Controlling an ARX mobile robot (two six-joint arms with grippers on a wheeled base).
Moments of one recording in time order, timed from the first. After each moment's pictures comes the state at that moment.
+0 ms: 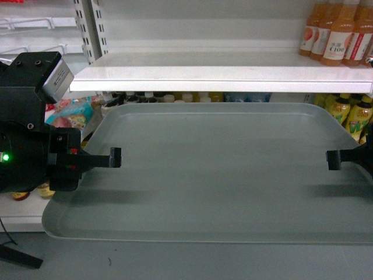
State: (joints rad) left arm -0.30 1.53 0.66 0.22 -0.13 -0.13; right arm 0.21 1.54 0.68 0.19 0.15 0.09
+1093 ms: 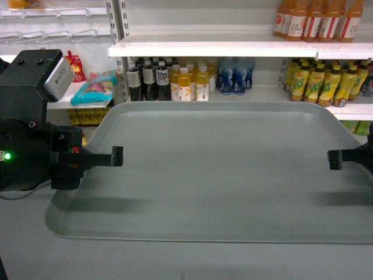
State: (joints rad) left arm -0.30 1.53 0.66 0.23 -0.13 -0.13; right arm 0.21 1.54 0.68 0.19 0.15 0.09
